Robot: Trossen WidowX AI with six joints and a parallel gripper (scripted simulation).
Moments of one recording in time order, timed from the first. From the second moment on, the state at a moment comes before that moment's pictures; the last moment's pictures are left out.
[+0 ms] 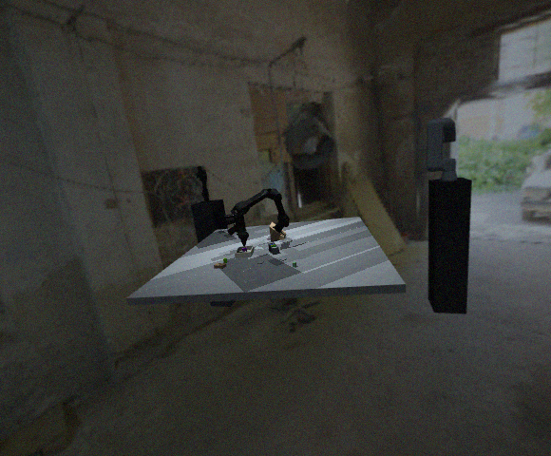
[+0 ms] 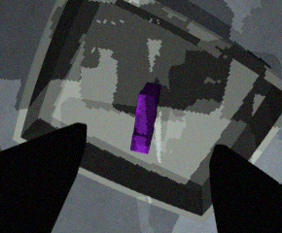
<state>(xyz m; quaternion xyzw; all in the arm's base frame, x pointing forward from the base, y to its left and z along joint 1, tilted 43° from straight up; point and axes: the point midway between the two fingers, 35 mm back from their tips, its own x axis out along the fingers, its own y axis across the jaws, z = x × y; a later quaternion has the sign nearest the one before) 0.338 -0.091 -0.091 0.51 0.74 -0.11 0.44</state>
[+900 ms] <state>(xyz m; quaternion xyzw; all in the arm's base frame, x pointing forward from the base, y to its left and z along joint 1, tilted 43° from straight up) 0.342 -0.115 -0.063 0.51 0.73 -0.11 0.43</state>
